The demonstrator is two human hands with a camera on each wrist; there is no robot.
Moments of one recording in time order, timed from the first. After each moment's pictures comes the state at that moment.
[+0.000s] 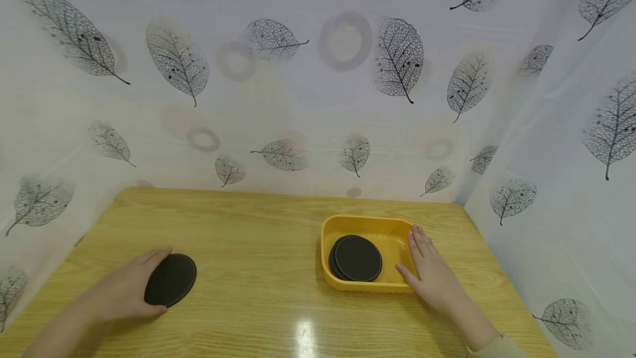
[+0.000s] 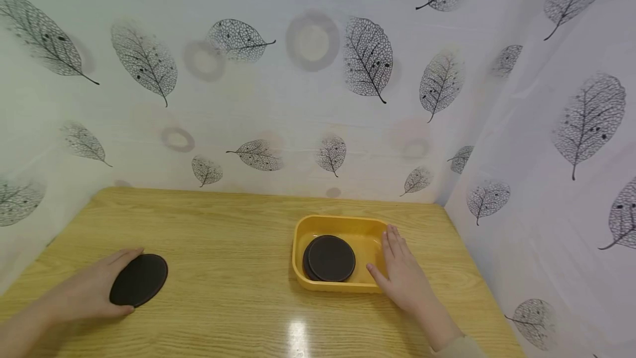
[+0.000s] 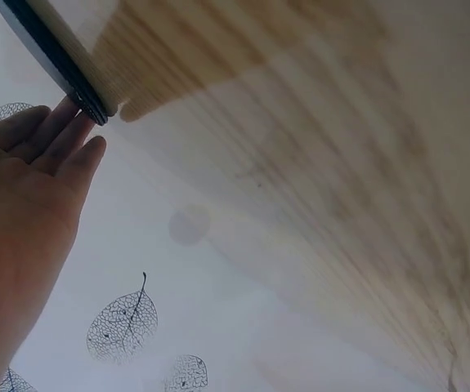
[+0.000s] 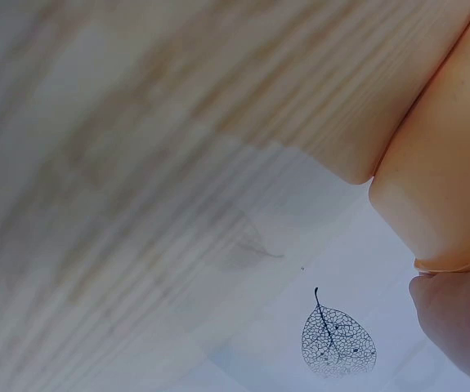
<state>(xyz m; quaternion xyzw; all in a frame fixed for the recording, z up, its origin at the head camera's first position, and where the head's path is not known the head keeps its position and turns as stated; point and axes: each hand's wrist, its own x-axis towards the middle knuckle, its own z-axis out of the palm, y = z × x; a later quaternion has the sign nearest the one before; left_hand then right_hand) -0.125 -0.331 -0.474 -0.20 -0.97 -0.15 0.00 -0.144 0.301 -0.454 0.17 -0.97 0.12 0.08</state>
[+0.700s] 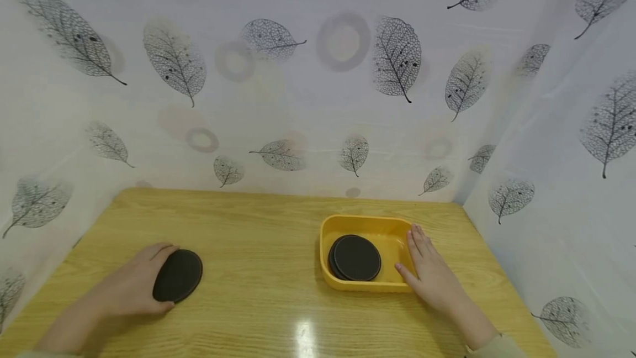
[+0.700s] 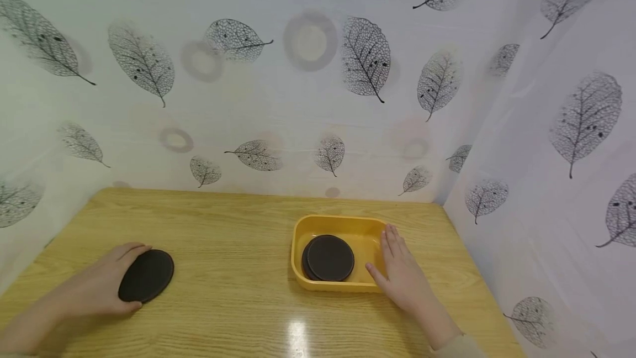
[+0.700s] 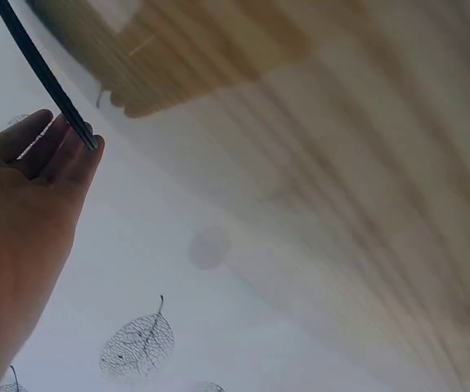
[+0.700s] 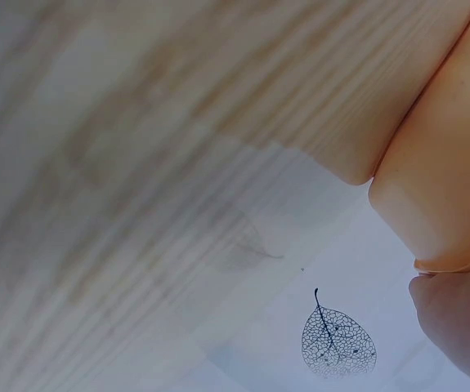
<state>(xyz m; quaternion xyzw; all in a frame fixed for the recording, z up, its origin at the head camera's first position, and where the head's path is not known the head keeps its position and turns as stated) -0.133 -0.317 -0.474 -0.23 -0.96 -0.13 0.05 -0.145 0.302 -0.454 0.17 -0.98 0.12 0.07</state>
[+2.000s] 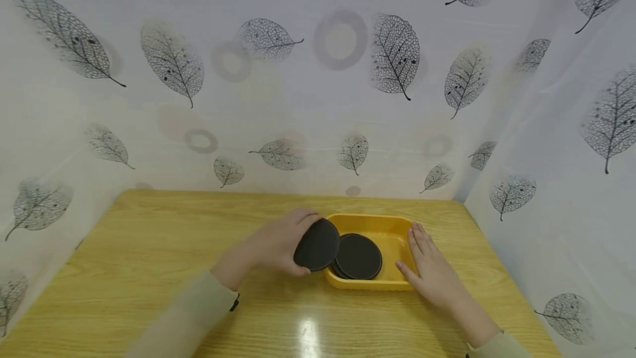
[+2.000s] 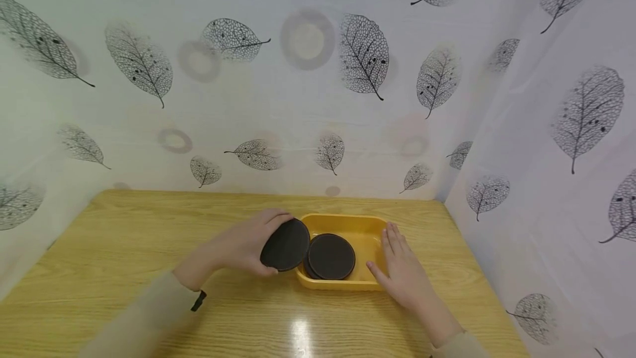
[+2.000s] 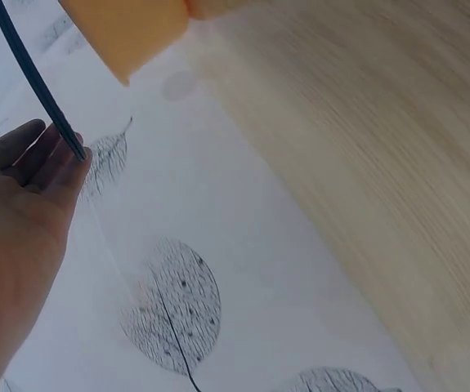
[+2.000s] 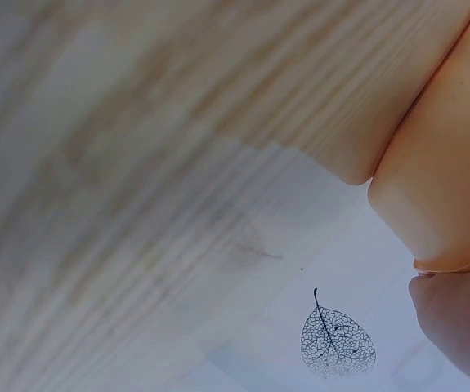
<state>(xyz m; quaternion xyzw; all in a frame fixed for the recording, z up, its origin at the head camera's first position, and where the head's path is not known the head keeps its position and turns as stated) -0.207 -0.080 -0.410 -0.43 -0.89 -0.18 0.02 -0.146 0.302 -0.453 0.17 -0.98 0.12 0.07</state>
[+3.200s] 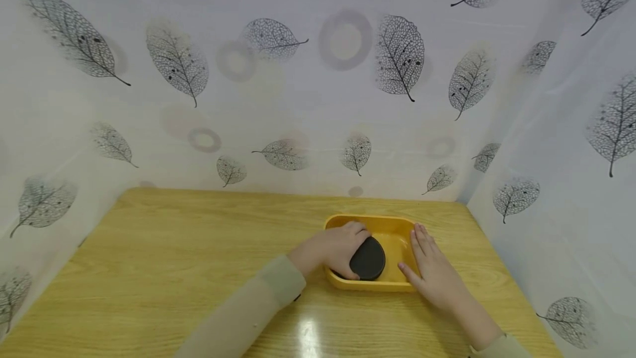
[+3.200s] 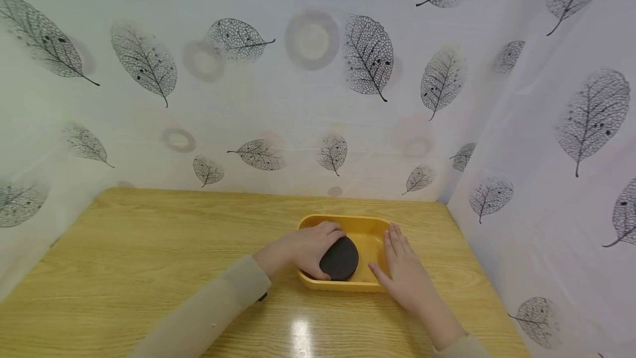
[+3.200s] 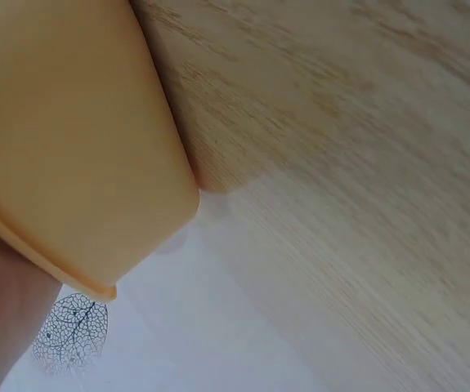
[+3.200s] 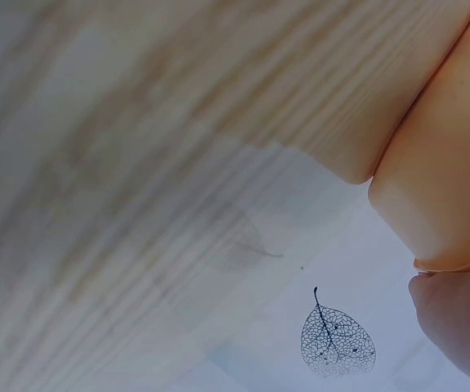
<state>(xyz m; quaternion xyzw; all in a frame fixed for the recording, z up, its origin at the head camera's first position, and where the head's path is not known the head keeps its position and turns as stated) -0.235 0.037 -0.441 -0.46 -0.88 -0.03 -0.05 -0.147 0.304 -0.455 0.17 -0.98 0.12 0.07</state>
